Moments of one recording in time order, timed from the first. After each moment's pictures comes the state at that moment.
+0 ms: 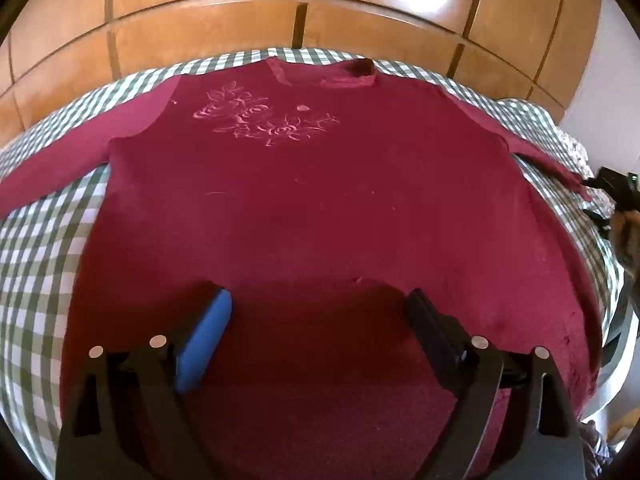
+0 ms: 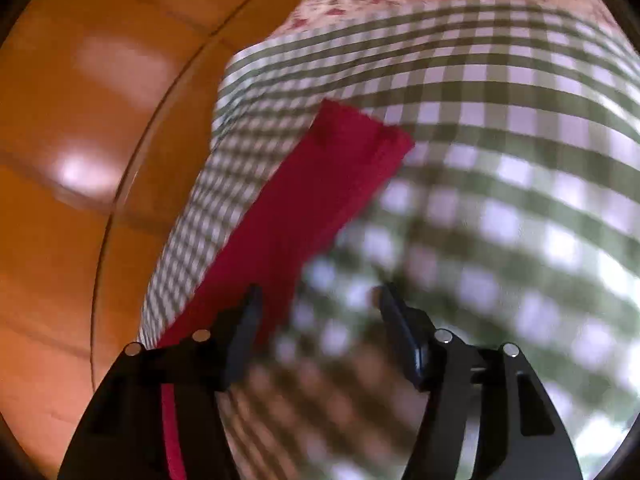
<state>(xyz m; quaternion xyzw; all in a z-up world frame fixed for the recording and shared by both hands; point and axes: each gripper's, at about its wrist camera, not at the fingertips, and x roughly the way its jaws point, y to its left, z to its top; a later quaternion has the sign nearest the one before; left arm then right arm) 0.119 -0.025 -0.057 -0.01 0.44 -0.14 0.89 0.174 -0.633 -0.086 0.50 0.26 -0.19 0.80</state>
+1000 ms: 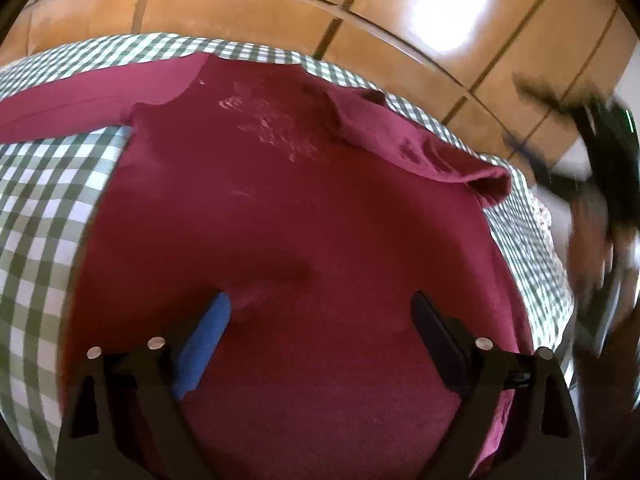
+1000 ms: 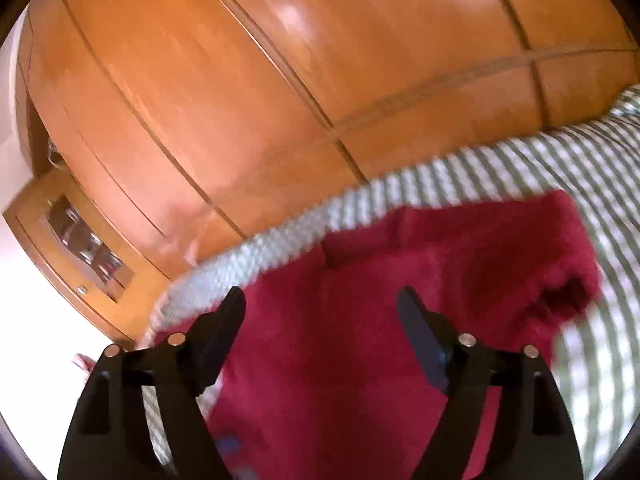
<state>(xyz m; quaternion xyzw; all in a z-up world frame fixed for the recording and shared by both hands) 0.129 0.017 -0.044 -0.16 0.44 -0.17 0.87 0.219 -0.277 -0.006 0.20 0.30 0.21 0.91</state>
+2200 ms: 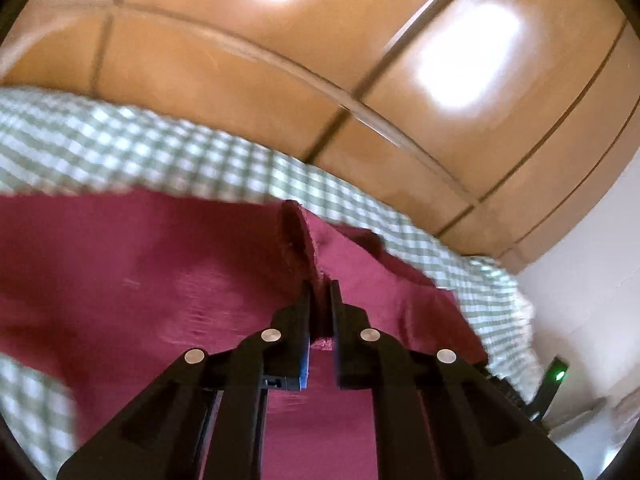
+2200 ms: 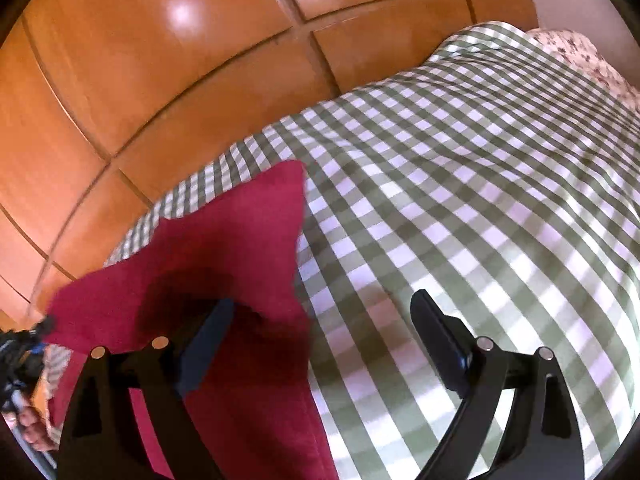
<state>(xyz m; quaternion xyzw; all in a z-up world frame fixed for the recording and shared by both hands) 0.287 0.024 0.022 -0.22 0.38 -0.16 0.89 0.260 -0.379 -0.060 0.24 0.33 -0.07 0.91</state>
